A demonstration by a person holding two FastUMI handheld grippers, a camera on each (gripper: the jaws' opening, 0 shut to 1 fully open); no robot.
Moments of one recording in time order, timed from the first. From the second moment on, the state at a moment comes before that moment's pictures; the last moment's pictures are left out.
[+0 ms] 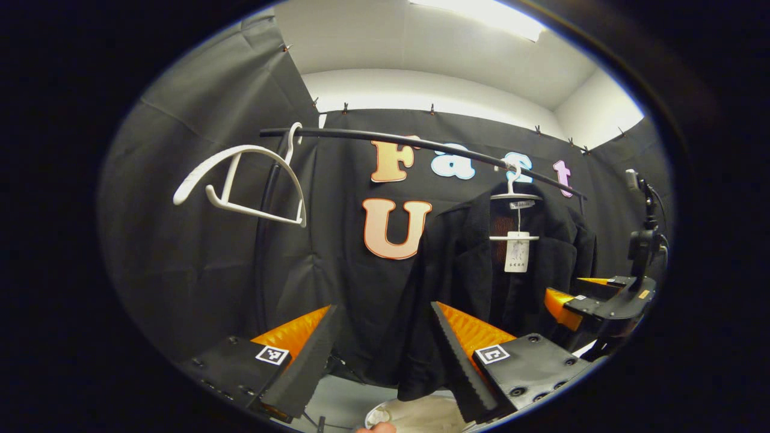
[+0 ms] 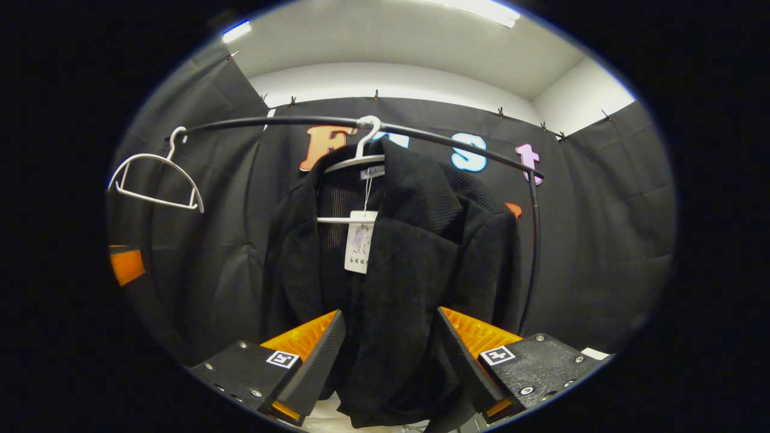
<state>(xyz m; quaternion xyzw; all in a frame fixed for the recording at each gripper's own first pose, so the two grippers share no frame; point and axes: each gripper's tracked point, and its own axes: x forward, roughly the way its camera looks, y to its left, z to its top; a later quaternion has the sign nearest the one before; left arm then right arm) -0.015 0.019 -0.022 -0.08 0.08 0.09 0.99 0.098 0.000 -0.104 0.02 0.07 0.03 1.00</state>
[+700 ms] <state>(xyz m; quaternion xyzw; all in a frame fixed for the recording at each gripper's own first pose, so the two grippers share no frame) -0.042 0.067 -0.045 -0.07 0.10 0.07 0.99 0.159 -0.031 -0.163 -0.01 0.12 -0.10 0.99</state>
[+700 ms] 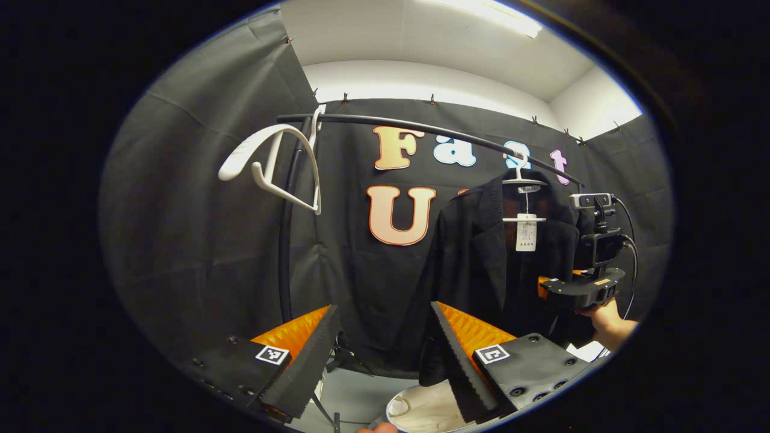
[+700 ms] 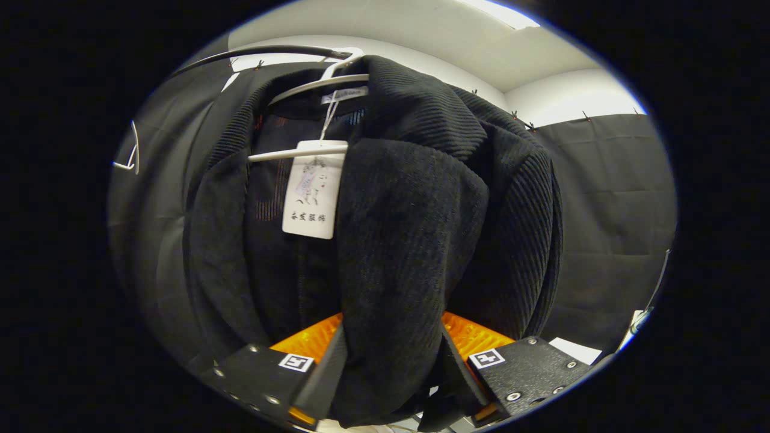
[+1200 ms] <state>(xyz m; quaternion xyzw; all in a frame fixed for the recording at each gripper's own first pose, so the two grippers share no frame) 0.028 -0.011 -0.042 -0.10 0.08 0.03 0.99 0.111 -0.031 -0.113 0.01 0.08 0.01 1.00</state>
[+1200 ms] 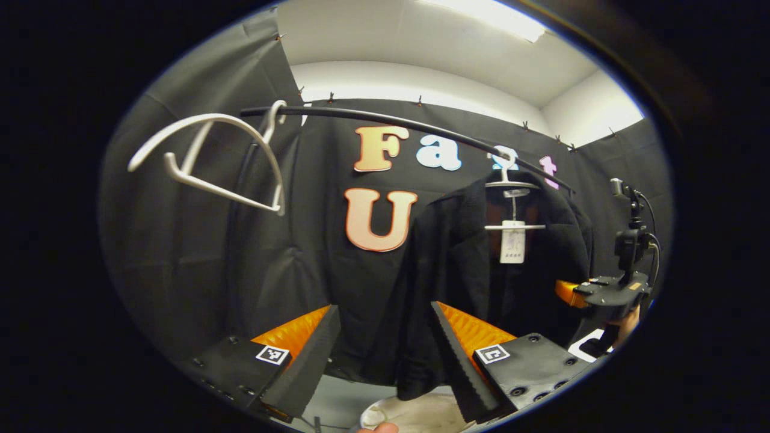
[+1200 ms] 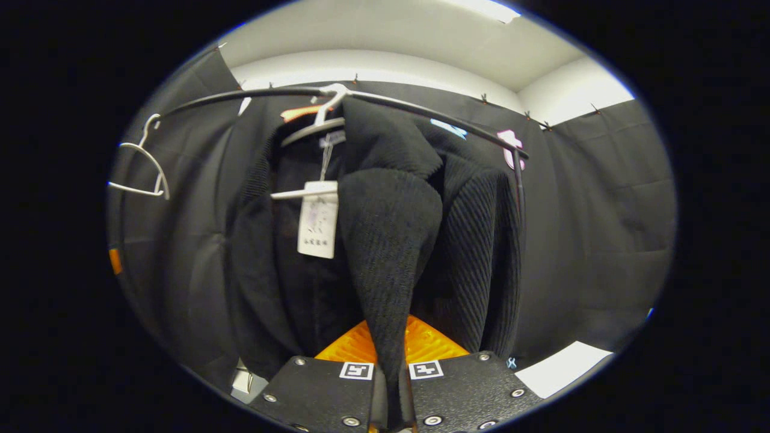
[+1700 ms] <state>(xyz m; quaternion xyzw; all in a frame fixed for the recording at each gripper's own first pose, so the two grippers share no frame) 0.138 -0.120 -0.045 -0.13 0.05 0.00 0.99 0.070 -0.036 -0.055 0.02 0.03 0.10 0.99</state>
